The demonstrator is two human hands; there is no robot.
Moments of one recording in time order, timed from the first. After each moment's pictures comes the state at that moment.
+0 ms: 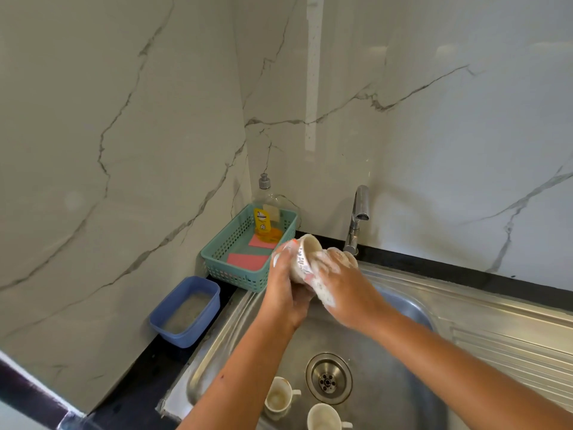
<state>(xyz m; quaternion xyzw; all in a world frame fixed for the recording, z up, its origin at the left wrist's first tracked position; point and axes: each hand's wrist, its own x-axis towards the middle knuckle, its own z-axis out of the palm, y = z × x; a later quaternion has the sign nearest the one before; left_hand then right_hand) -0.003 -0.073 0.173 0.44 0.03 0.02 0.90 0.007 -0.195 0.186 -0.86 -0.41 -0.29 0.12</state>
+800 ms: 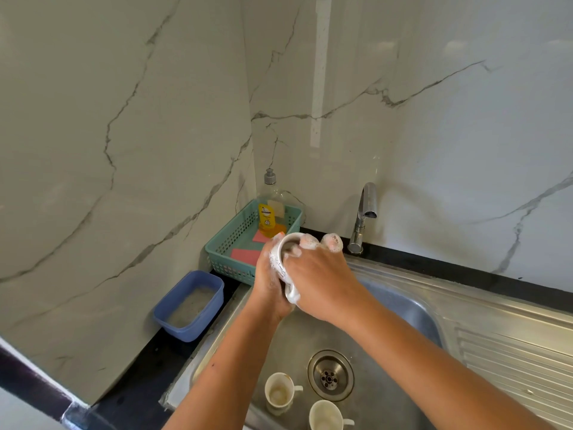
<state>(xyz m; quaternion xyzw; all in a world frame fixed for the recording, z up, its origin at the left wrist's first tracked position) 0.001 -0.054 0.184 0.39 0.09 -0.01 0.92 -0.008 -0.142 0.217 -0.91 -0.33 -0.23 -0.01</state>
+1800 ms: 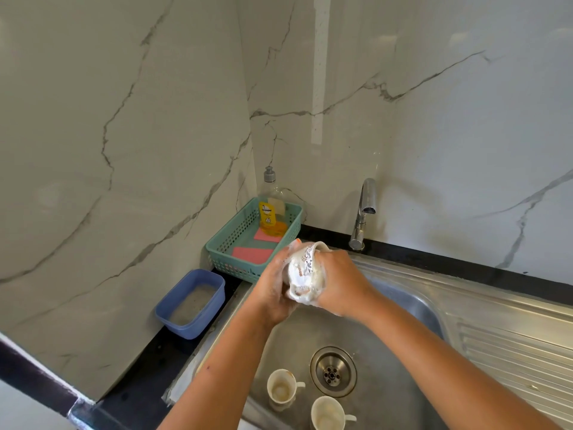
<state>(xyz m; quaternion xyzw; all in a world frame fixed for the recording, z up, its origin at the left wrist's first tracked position) -0.013 -0.048 0.181 0.50 0.01 -0.08 0.86 0.006 -0.176 0.205 -0.90 -0.32 -0.02 0.29</state>
